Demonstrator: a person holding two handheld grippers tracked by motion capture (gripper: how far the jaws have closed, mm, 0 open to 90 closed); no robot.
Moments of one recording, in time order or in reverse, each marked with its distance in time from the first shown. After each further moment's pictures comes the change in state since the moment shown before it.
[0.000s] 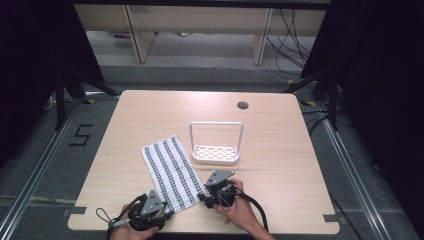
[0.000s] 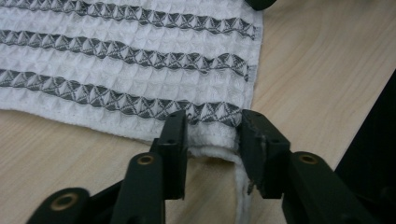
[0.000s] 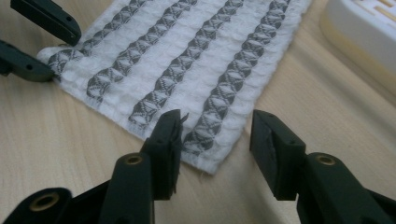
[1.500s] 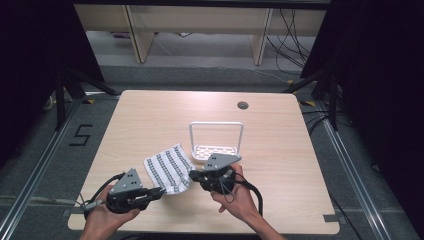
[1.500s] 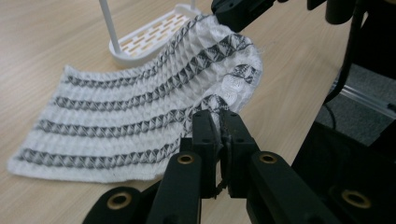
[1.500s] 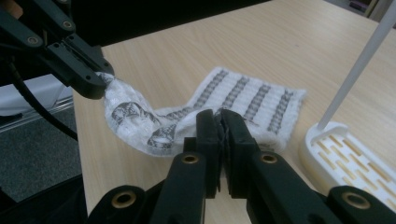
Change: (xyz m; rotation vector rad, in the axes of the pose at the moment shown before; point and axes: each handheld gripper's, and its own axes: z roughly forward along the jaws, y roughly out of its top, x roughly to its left) left arm 0.029 0.053 -0.081 -0.216 -0.126 -0.086; right arm 0.014 0.071 -0.063 -0.208 0.079 -0.054
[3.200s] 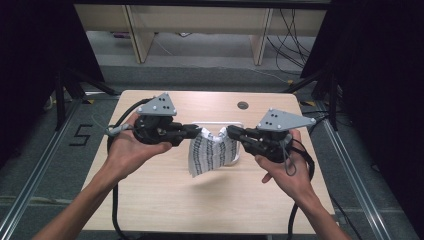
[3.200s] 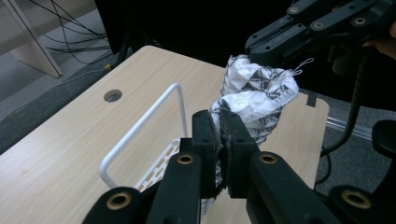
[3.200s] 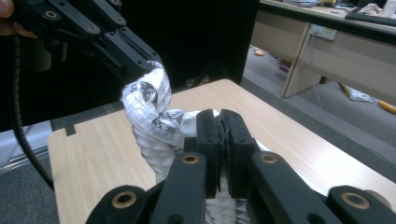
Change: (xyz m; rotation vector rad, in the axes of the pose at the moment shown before) left arm -0.004 0.194 -0.001 -0.101 -0.052 0.145; right arm -0.034 0.077 -0.142 -0.228 -0.168 -0.023
